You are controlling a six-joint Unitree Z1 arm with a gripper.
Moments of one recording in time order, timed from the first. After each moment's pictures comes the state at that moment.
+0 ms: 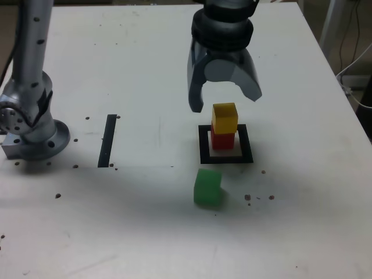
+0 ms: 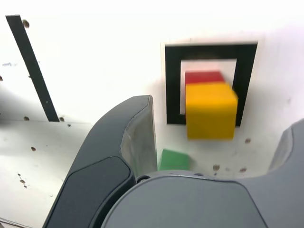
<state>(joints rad) -0.10 1.97 -1.65 1.41 0.07 -0.11</state>
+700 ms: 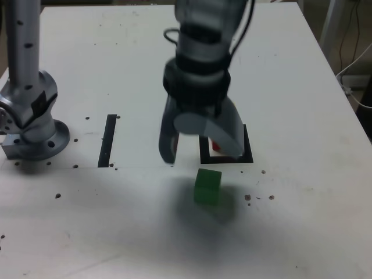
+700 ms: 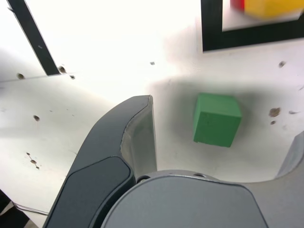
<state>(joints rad) -0.34 1.95 -1.49 1.28 -0.04 -0.23</state>
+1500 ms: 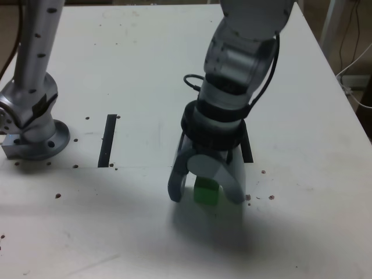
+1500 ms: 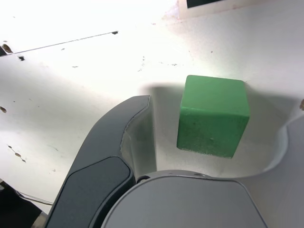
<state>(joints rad) -0.36 2.11 -1.50 1.20 -0.15 -0.18</state>
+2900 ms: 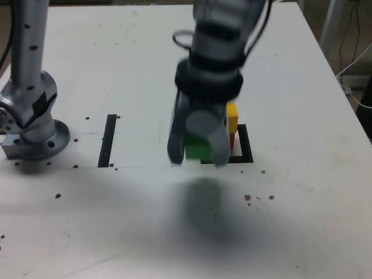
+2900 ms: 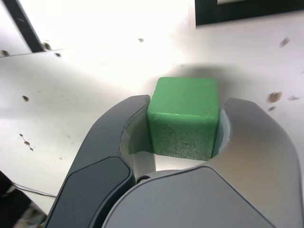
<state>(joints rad) -0.30 1.98 -1.60 1.37 -0.09 -0.25</state>
